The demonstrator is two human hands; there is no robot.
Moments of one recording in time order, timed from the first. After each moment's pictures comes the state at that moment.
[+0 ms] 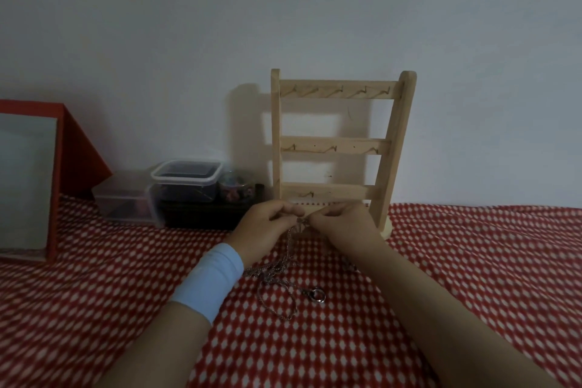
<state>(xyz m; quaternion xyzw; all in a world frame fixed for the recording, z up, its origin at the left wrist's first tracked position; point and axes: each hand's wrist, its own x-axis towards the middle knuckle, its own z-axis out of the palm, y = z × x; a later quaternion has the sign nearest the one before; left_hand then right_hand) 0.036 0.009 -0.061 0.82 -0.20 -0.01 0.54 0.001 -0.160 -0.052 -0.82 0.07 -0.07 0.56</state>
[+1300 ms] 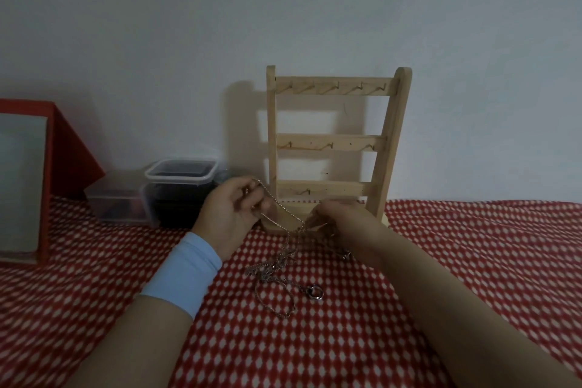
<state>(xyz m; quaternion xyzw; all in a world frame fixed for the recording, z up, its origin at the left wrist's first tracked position) 0.036 0.031 -0.035 0.48 -0.11 -0.10 0.87 0.009 -0.175 -0.050 -0.77 0.07 0.06 0.63</state>
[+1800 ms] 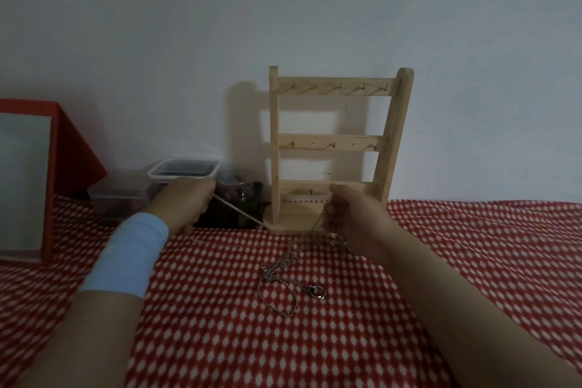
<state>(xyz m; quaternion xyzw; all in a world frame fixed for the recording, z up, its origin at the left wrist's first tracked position) 0.056 0.096 -0.010 0.86 0.05 -0.02 0.51 0.007 -0.177 -0.043 -0.62 0.07 0.02 0.78</state>
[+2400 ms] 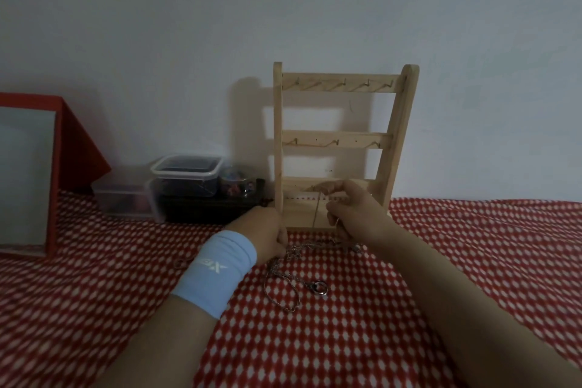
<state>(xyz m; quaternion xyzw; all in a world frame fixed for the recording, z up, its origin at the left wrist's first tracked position) 0.027 0.015 -0.043 0.96 -0.22 -0.09 0.14 0.010 -0.181 -0.048 -0.82 0.01 -0.04 0.57</state>
